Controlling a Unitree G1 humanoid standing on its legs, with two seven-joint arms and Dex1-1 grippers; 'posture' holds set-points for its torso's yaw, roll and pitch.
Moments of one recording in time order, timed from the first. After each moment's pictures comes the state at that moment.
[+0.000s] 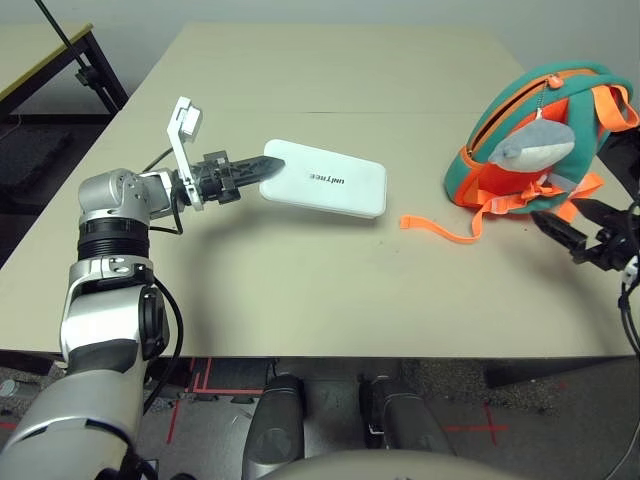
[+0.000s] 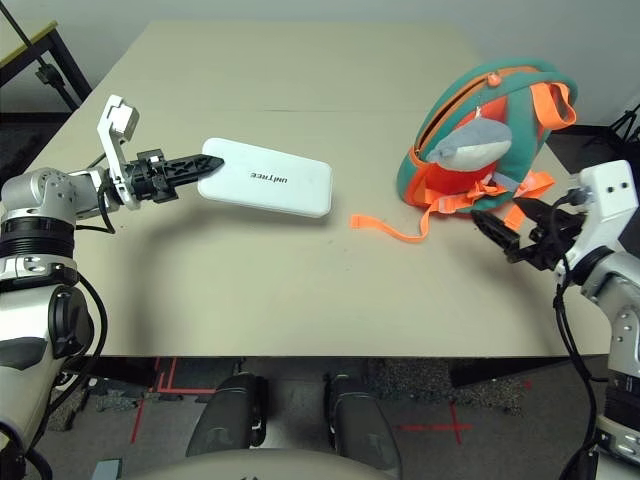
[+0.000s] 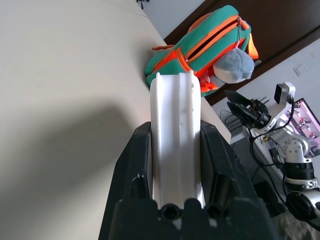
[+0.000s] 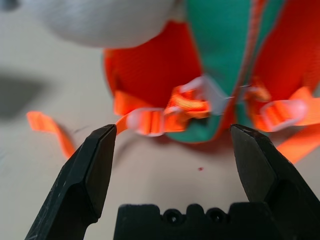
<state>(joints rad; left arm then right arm) -0.92 0.56 0.24 0.64 -0.51 1.10 -1.15 -0.17 -0.70 -0.57 0.01 0.43 0.62 0.72</state>
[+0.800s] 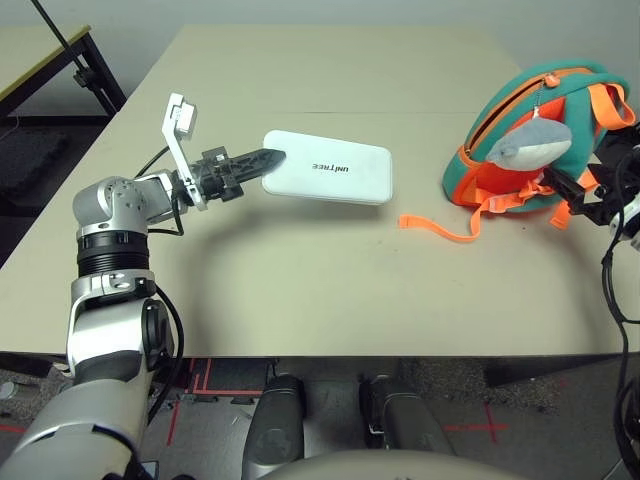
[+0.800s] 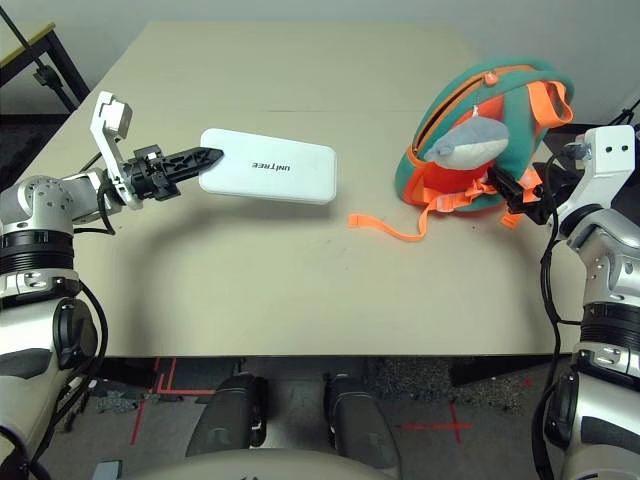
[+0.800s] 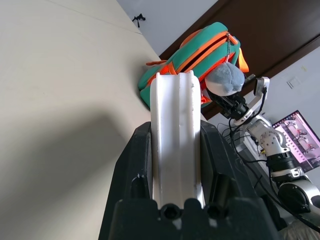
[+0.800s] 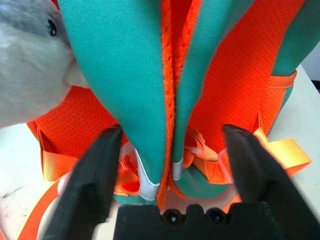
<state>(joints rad) -0.85 0.53 0.30 0.52 -0.64 1.13 -1.02 -0.49 -0.73 -0.40 0.48 0.33 0.34 0.65</state>
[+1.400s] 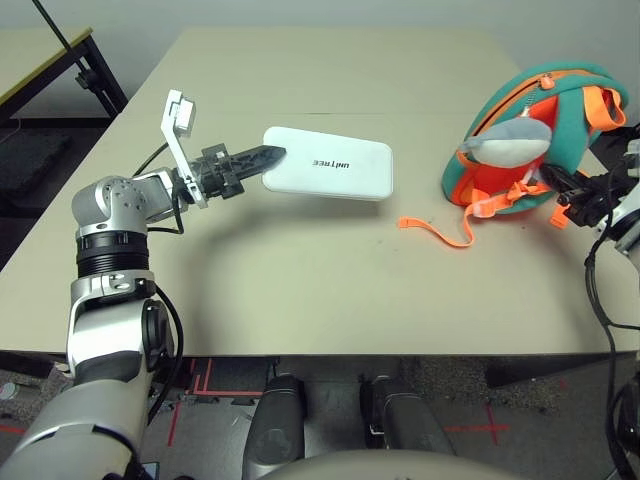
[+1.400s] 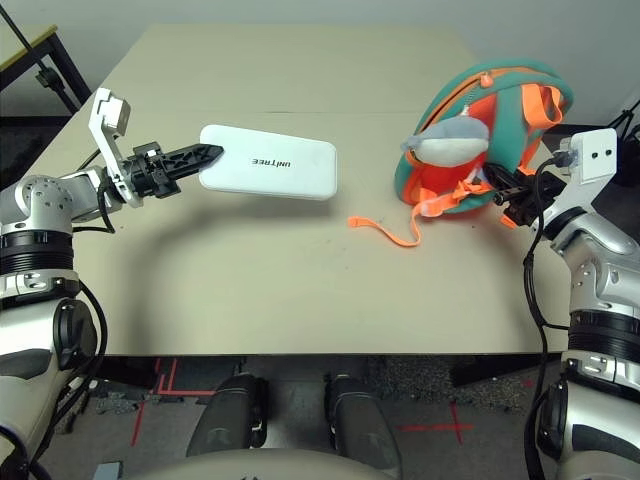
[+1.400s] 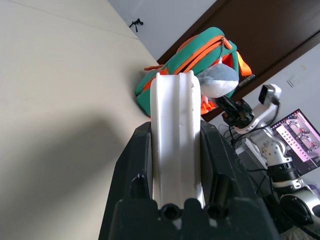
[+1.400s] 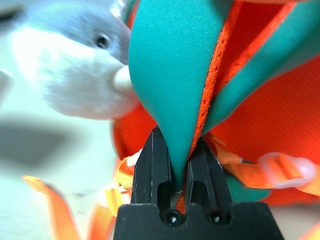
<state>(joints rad) -0.86 0.53 0.29 0.52 -0.67 1.10 -1.00 -0.39 -0.66 -0.42 0.29 0.48 0.30 0.80</state>
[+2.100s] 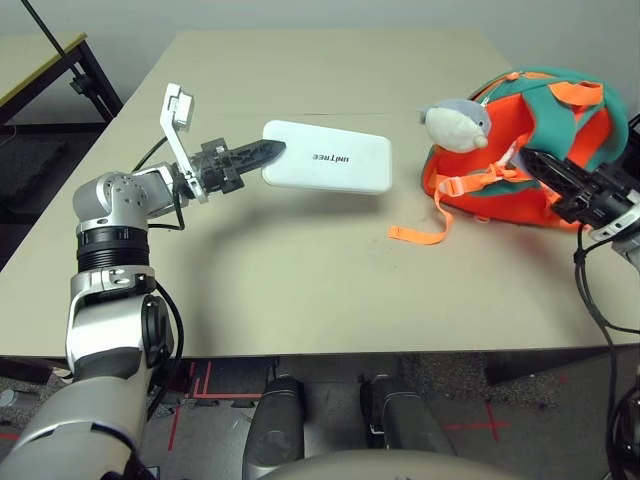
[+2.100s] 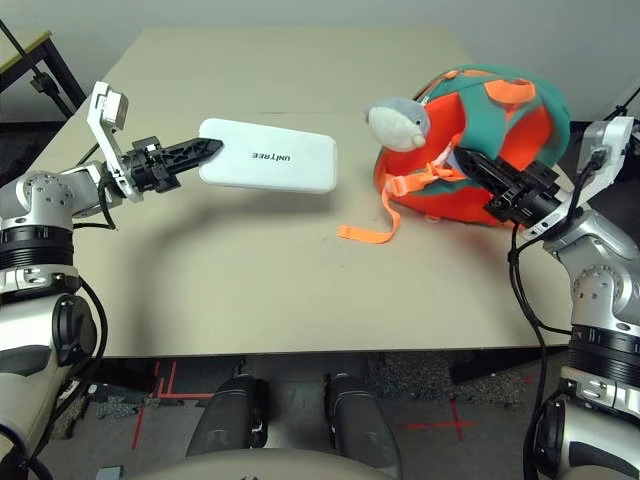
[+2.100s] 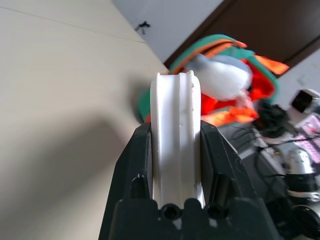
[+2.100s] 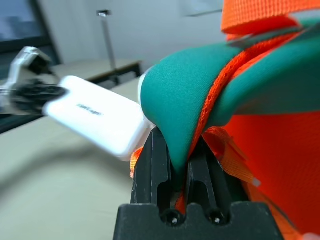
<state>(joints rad) -0.89 0.57 0.27 0.58 -0.66 1.04 -1.01 -0.34 -0.66 -0.45 0.01 0.80 0.48 0.98</state>
